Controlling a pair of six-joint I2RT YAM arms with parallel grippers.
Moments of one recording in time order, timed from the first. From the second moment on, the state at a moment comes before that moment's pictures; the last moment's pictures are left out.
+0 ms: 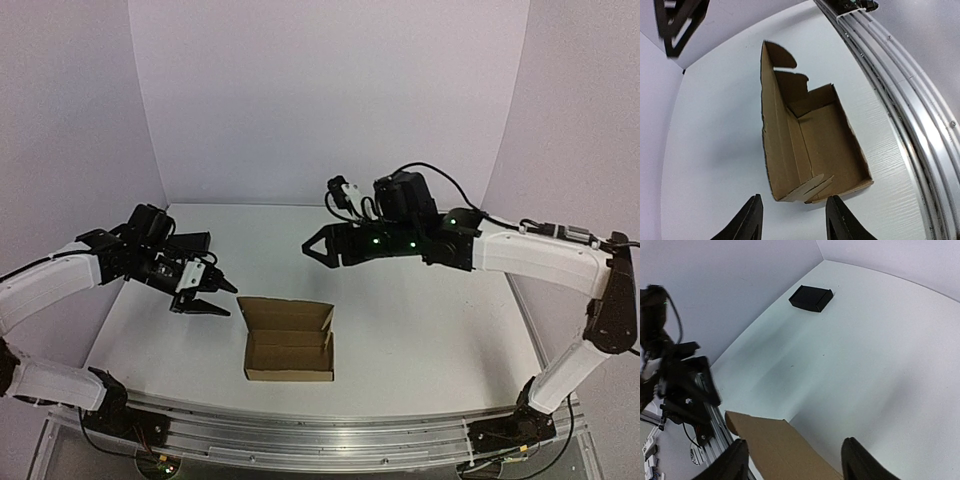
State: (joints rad) left arm -0.48 1.16 0.87 -0.61 0.84 1.23; right arm 0.91 1.60 1.34 -0.23 -0.17 0.40
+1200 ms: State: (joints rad) left arm -0.68 0.92 0.53 -0.62 0.70 1.17; right arm 1.18 1.92 1.40 -0.47 0.03 0.24
